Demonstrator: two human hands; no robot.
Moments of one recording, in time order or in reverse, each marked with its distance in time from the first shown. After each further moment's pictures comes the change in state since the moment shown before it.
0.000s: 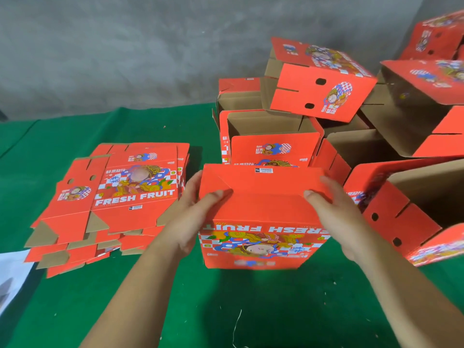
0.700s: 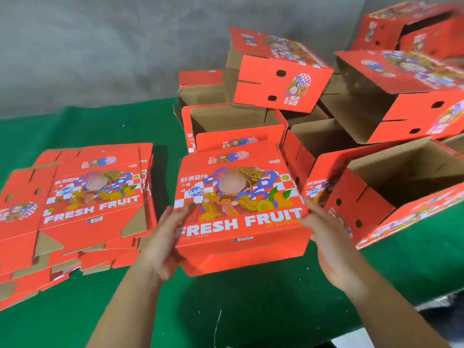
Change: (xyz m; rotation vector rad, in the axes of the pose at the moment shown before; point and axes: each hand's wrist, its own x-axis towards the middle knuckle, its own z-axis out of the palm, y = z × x) left_hand 0.008 -0.054 -0.006 -0.193 0.031 -0.313; right_hand -0.037 0.039 -0.020 0.271 -0.119 0.059
